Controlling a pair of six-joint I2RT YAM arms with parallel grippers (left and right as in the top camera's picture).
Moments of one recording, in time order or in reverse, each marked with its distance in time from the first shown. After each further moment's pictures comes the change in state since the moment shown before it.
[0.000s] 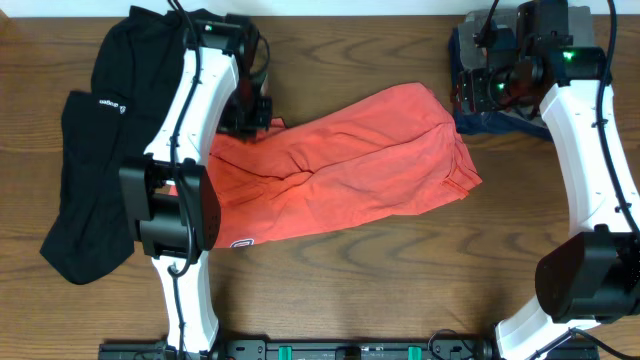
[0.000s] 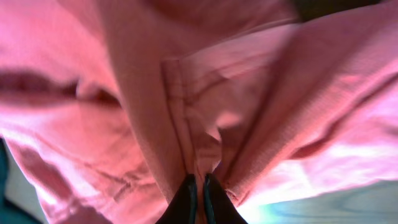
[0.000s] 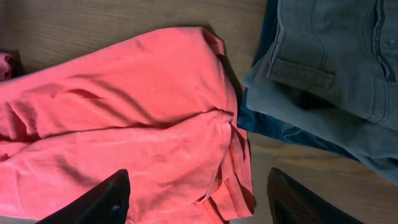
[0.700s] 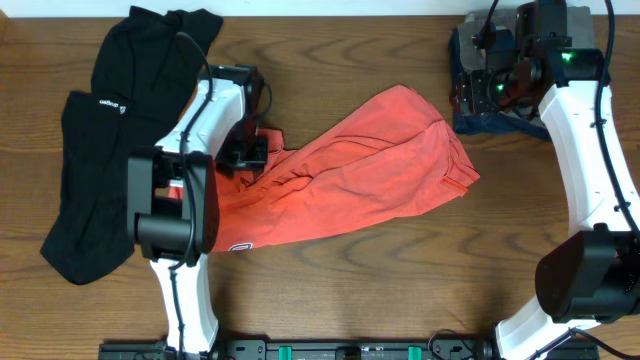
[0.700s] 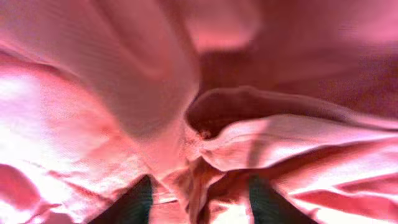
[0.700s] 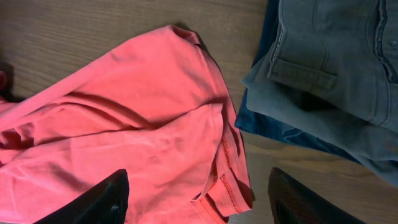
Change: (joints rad) left arm 0.000 -0.039 -0.296 0.179 -0.077 -0.074; right arm 0.000 0.000 -0.013 0.013 0.000 -0.007
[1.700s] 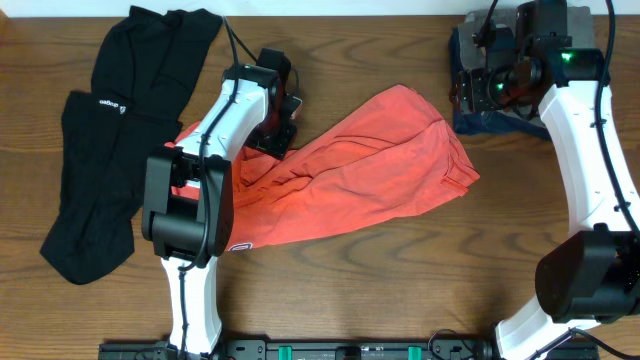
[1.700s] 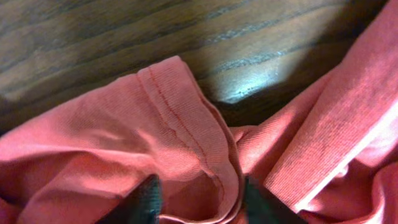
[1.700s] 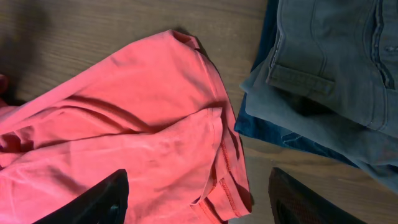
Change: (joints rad) left arm -0.094 0.035 0.029 0.215 0.043 0.343; right arm 0.000 0.000 -0.001 0.014 -0.001 0.000
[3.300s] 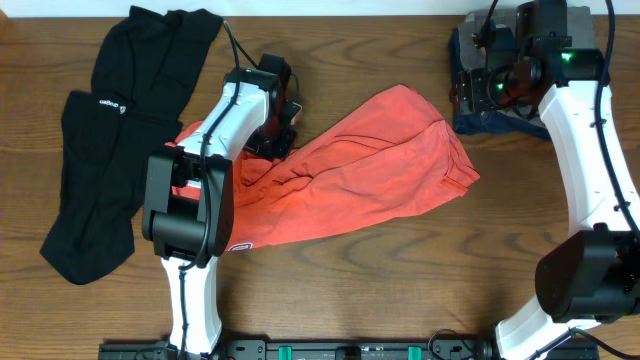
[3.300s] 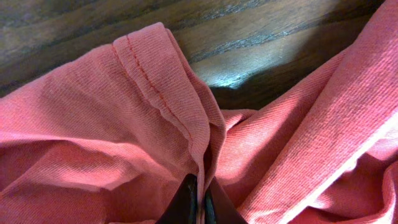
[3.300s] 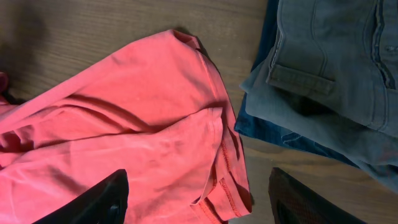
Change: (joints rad) left arm 0.000 0.000 -0.028 -0.003 0.004 -0.010; right arm 0.000 0.001 0.000 0.000 0.000 0.000
